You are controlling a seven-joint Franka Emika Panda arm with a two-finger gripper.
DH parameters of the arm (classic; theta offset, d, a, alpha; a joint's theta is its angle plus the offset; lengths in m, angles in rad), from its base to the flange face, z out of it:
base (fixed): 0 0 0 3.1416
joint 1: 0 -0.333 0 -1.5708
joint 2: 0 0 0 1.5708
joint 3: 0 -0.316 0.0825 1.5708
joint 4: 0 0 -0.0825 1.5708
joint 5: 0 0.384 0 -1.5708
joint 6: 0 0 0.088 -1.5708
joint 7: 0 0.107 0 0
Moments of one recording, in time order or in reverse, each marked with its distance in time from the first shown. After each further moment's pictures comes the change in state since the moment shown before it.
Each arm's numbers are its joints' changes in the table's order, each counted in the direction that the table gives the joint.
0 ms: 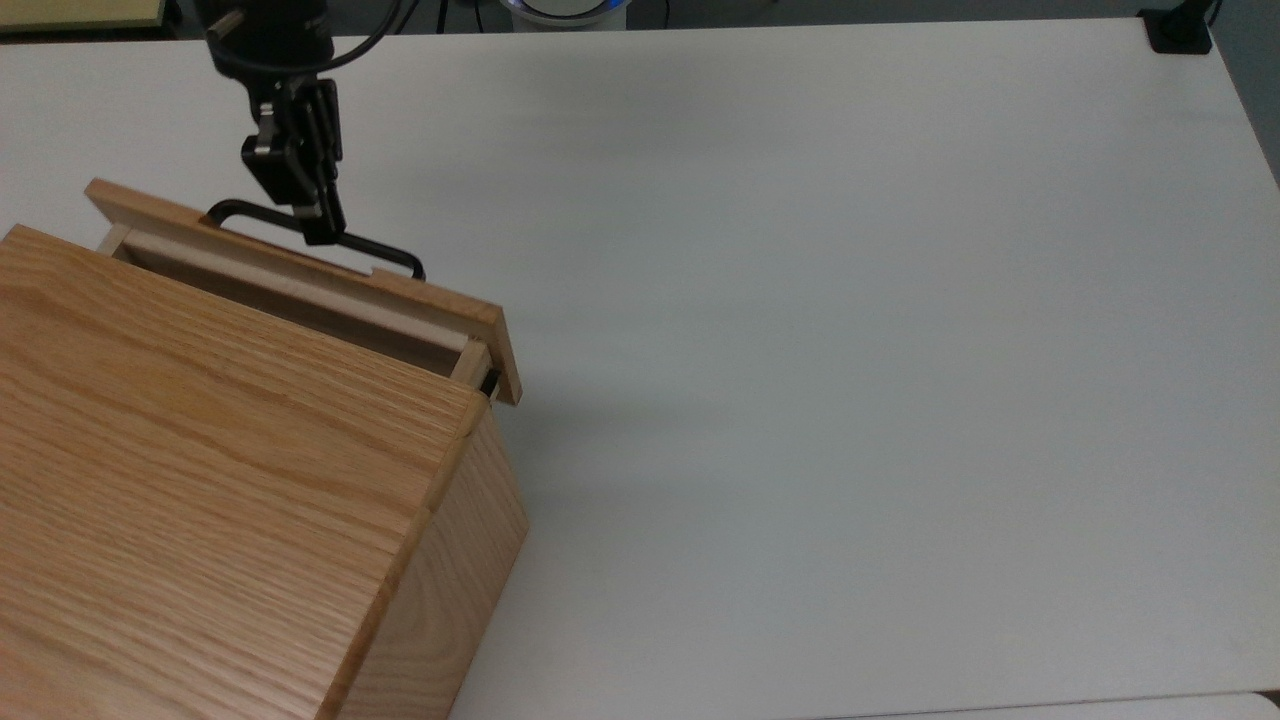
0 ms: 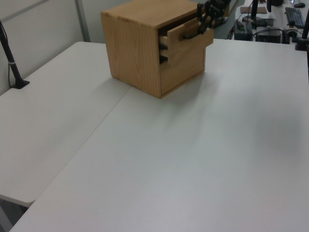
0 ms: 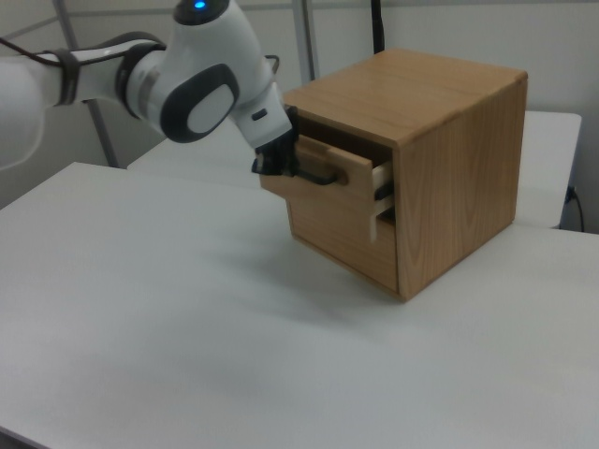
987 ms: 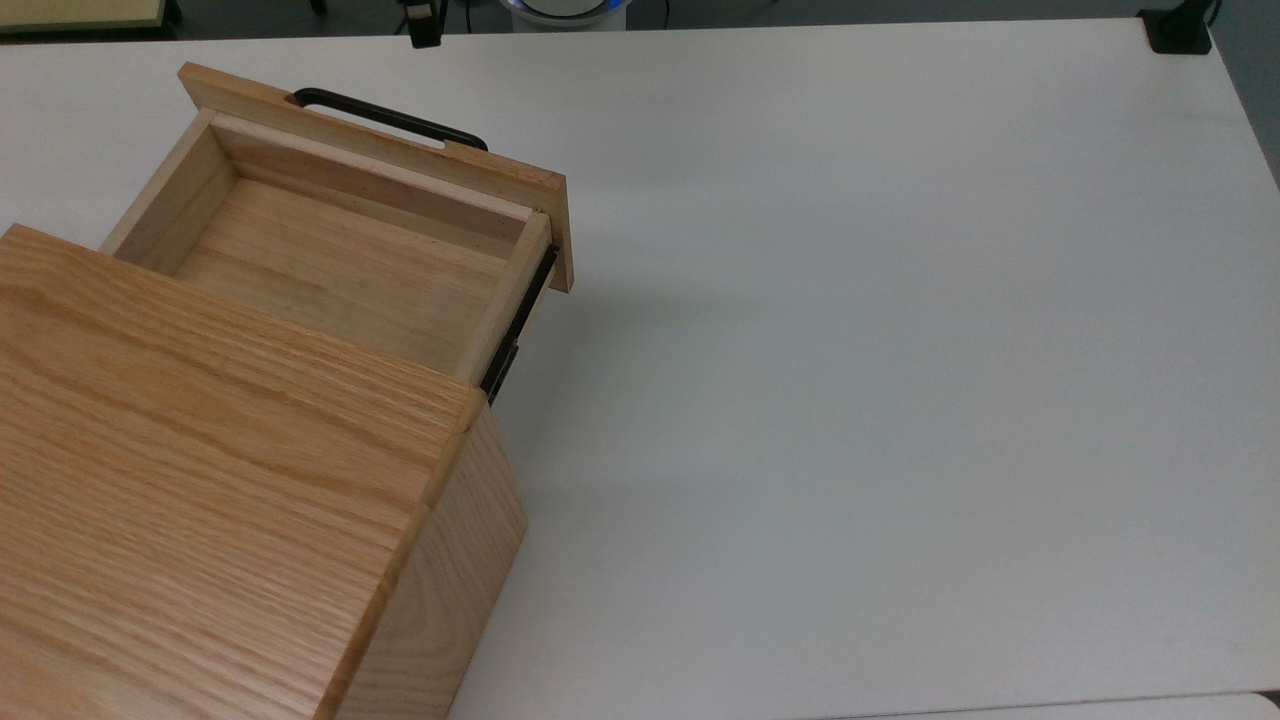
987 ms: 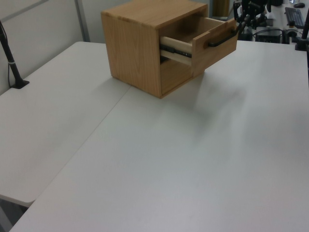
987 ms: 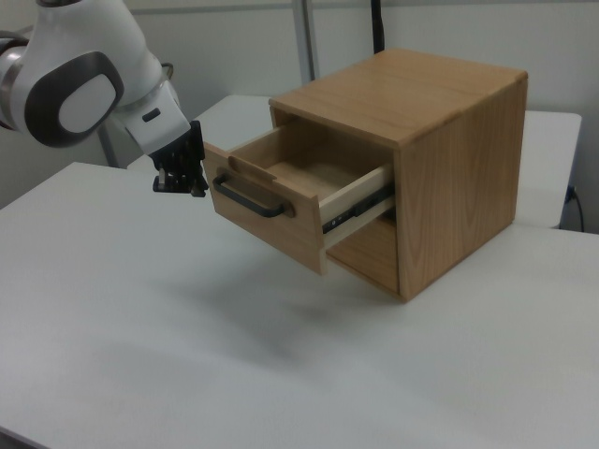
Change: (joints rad) arm -0.076 0.446 -0.009 0.358 -0.134 0.165 -0.017
